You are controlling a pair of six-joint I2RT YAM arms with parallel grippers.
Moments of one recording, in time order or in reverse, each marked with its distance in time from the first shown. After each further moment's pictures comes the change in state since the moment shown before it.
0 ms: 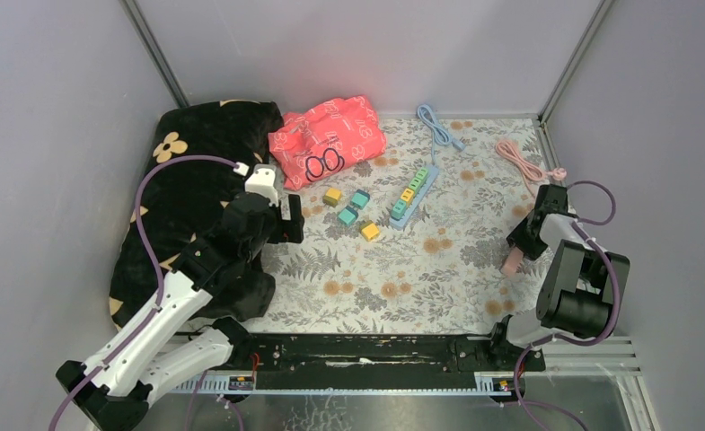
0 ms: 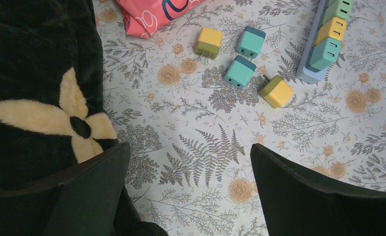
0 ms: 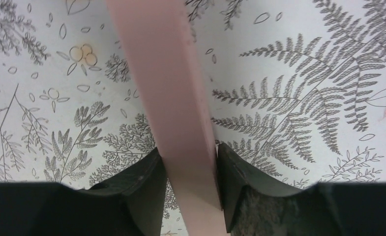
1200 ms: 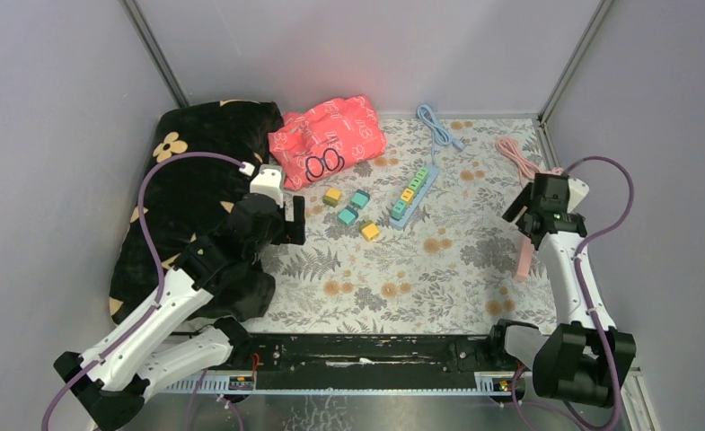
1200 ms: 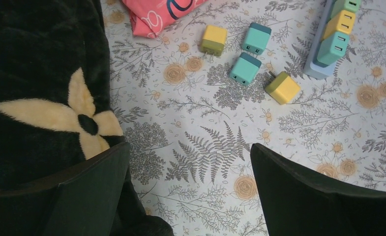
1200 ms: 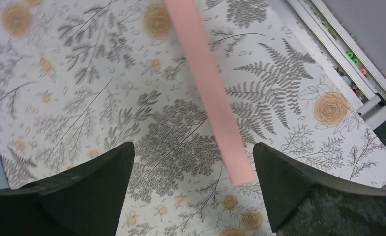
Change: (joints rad) left arm -0.084 0.030 0.041 -0.052 -0.093 0.000; right arm 0.227 -0.382 0.097 -0.206 0.240 0.005
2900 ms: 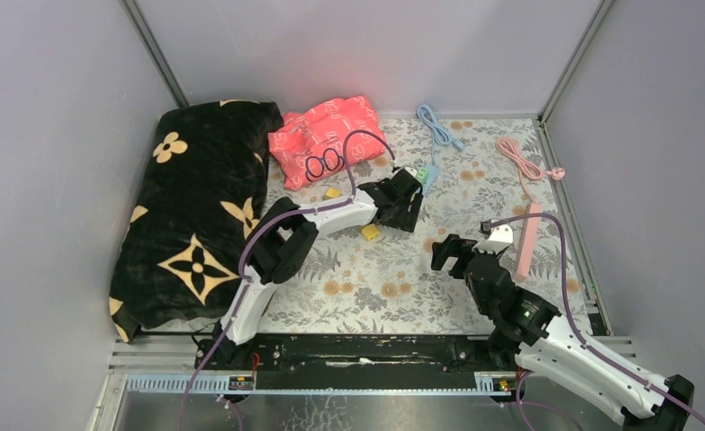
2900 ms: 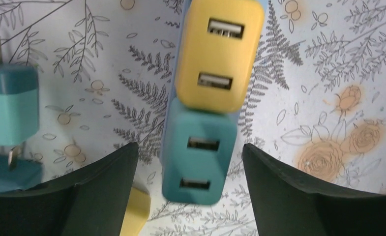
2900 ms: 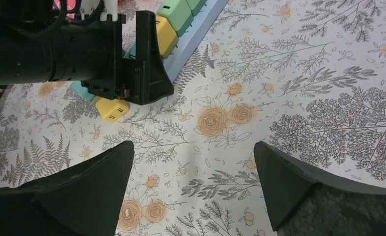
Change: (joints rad) left arm -0.121 1.339 0.715 0.232 0.246 -0.146; right arm 0.966 -0.633 -0.525 0.357 0.308 0.144
